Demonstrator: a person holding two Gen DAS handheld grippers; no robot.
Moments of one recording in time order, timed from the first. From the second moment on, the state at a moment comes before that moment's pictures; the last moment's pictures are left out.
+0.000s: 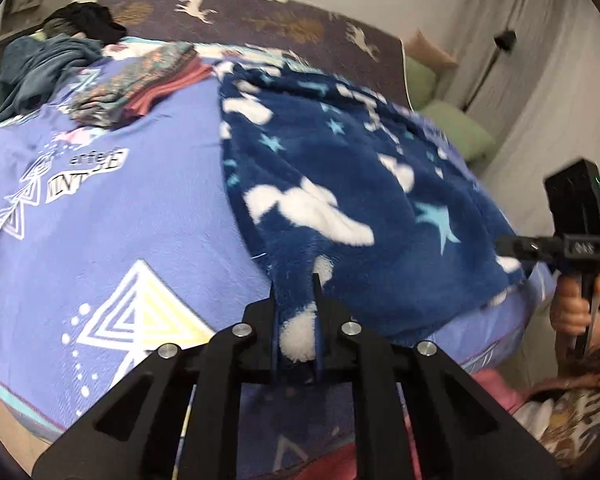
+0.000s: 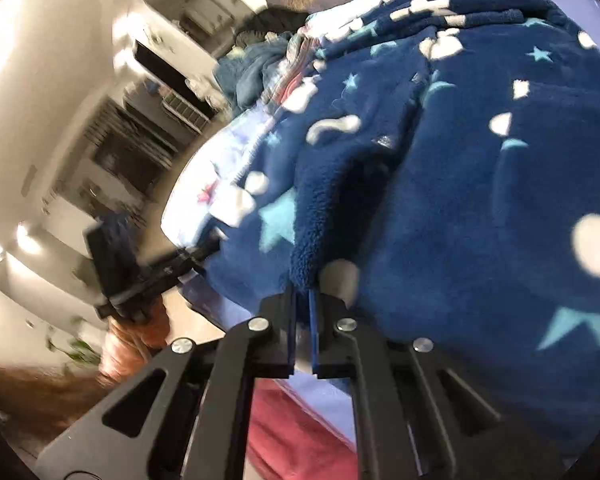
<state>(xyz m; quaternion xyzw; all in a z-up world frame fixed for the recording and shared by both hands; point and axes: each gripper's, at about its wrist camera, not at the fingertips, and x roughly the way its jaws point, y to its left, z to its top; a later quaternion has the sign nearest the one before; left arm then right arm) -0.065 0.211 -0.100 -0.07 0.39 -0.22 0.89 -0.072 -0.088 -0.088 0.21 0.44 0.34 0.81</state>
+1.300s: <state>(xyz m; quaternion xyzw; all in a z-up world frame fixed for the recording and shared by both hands) -0.113 0.209 0.008 -0.14 0.24 -0.33 0.90 -0.179 -0.249 0.018 0.28 0.25 0.22 0.90</state>
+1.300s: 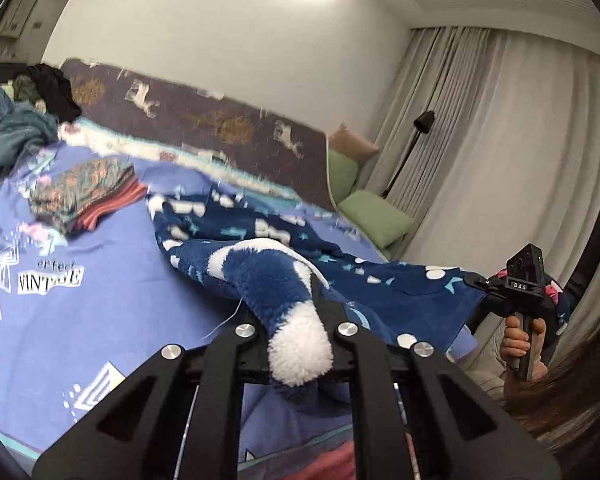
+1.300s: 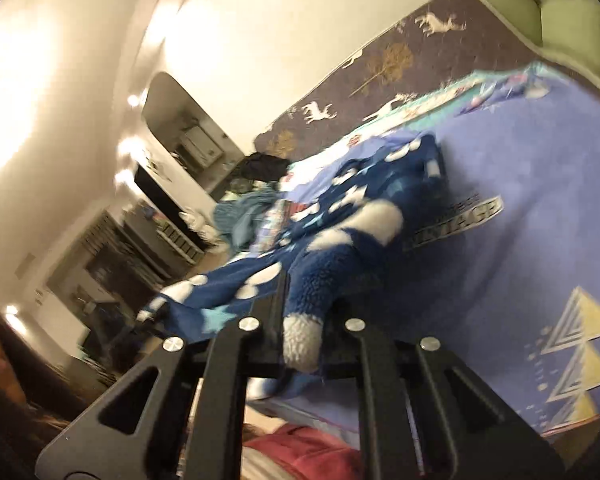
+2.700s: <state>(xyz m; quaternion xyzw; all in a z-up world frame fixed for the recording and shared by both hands) 0.094 0.174 0.095 -0.16 0.21 -0.30 0.92 0.018 -0.271 0.077 0.29 0.19 0.19 0.92</state>
